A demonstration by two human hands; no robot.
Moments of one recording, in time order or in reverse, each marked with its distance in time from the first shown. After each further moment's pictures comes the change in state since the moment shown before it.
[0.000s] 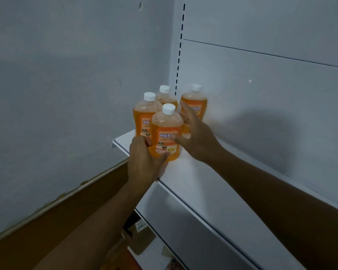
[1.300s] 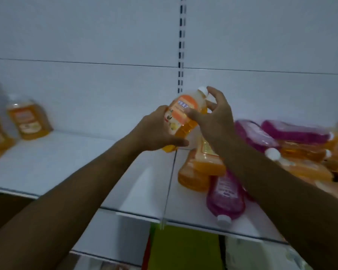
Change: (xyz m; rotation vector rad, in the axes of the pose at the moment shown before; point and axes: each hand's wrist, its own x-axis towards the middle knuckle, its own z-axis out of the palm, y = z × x) left_hand -0.265 0.374 0.132 -0.067 -0.849 0.726; right_hand -0.384 0.002 -0.343 0.129 0.921 0.406
